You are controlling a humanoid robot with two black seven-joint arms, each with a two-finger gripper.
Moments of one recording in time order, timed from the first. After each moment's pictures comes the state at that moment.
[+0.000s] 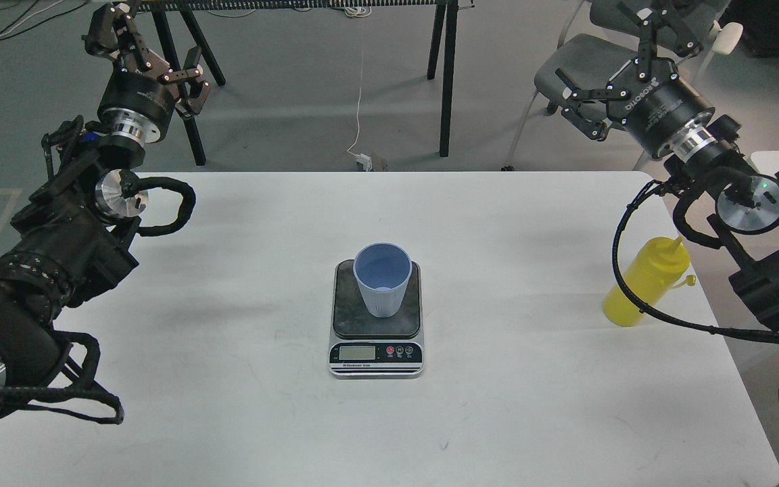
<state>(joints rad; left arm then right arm) -1.06 0.13 -0.60 -0.13 -0.08 -0.49 -0.49 0.77 -0.37 1.00 0.84 0.01 0.49 -0.03</state>
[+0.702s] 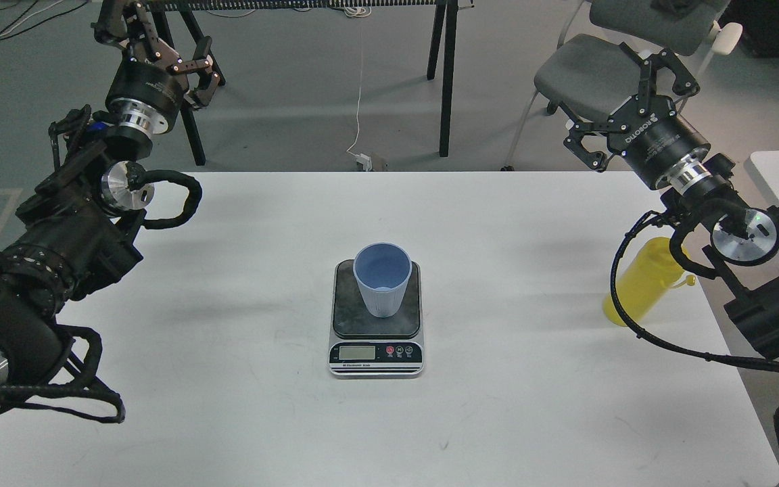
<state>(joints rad) -1.08 0.12 -0.55 -0.14 -0.08 -0.49 -0.49 0.69 -0.36 1.03 0.84 0.01 0.49 -0.02</state>
